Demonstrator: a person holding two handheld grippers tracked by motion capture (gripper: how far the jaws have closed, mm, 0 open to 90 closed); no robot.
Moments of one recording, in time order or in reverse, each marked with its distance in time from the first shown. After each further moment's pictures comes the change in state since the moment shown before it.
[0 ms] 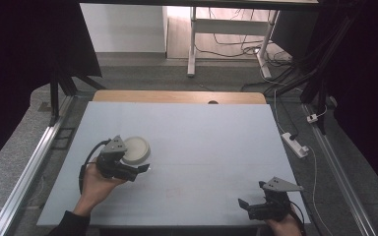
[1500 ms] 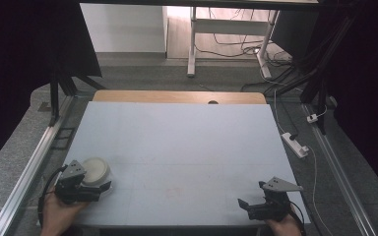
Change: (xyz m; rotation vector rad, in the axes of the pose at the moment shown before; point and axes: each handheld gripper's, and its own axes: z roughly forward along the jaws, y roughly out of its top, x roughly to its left) left arm 0.014 -0.107 -0.066 0.056 0.214 -0.182; right arm 0.001 0.000 0.000 0.001 0.000 -0.004
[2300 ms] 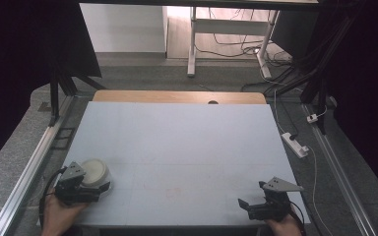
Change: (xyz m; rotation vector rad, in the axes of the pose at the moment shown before) left arm 0.005 -0.012 0.006 0.010 0.020 -0.022; right arm 0.000 0.000 0.000 -0.003 -0.001 0.003
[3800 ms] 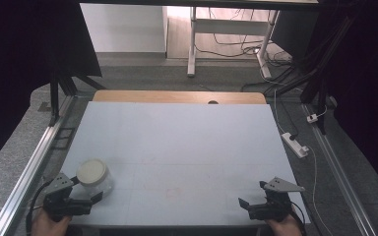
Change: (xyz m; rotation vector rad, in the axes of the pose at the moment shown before) left arm -0.009 -0.023 -0.026 -0.068 -0.015 -0.069; right arm -0.001 -0.001 -0.002 -0.015 -0.001 0.009
